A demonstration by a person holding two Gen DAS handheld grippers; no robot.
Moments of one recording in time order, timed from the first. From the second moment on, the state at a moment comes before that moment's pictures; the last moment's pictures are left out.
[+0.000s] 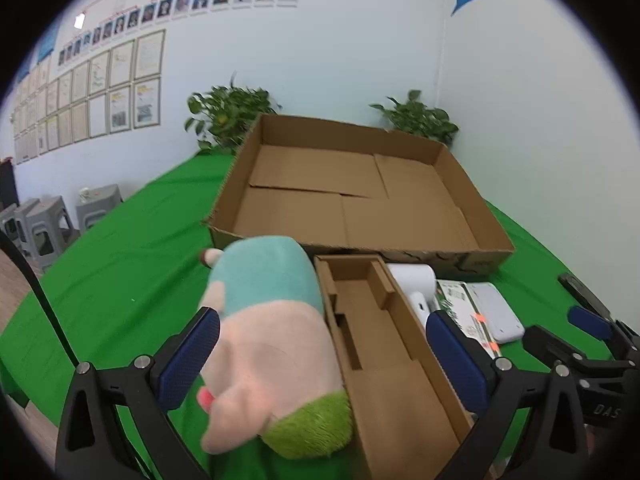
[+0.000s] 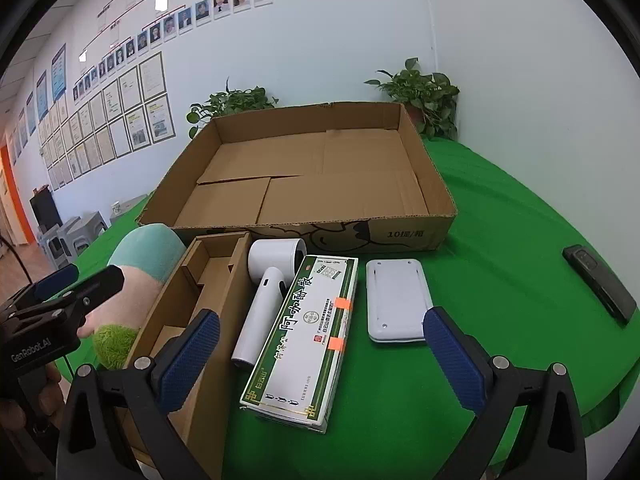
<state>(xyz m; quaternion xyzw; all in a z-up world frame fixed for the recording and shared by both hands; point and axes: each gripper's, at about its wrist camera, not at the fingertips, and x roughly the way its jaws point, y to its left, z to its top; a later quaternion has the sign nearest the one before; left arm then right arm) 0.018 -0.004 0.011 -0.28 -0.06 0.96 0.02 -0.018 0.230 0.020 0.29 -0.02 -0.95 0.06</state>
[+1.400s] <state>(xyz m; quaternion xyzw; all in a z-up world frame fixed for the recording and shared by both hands) -0.028 -0.011 -0.002 -0.35 -0.06 0.94 0.02 -0.080 0.203 -0.010 0.36 -0.02 -0.93 0.09</state>
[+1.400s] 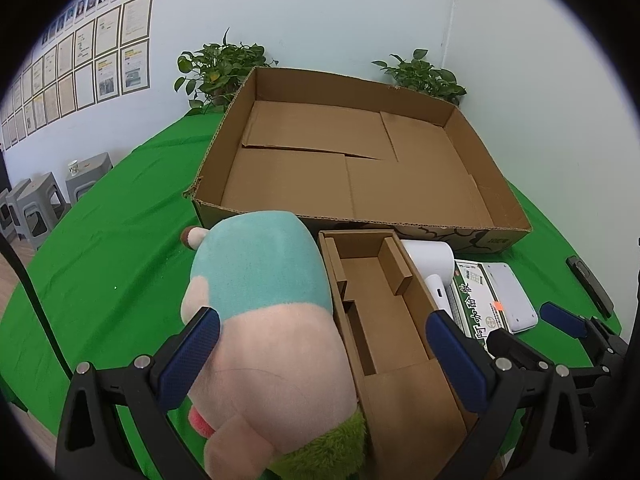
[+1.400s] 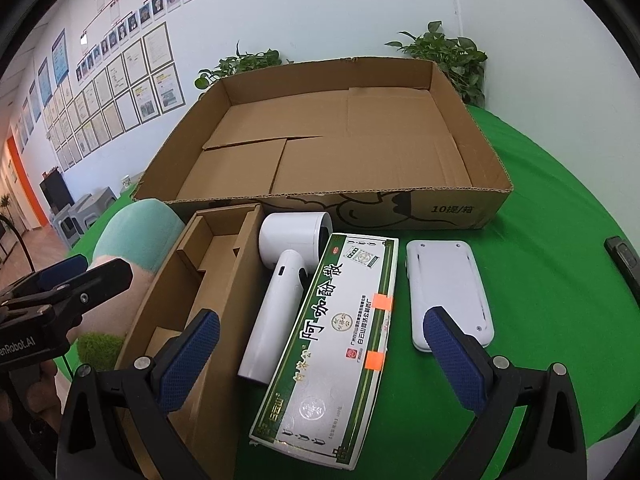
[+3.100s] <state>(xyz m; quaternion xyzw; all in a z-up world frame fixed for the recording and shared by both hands) -0.007 -0.070 -0.048 -0.38 -0.14 0.91 0.10 -0.069 0.104 0.071 0.32 0.07 -0.87 0.36</state>
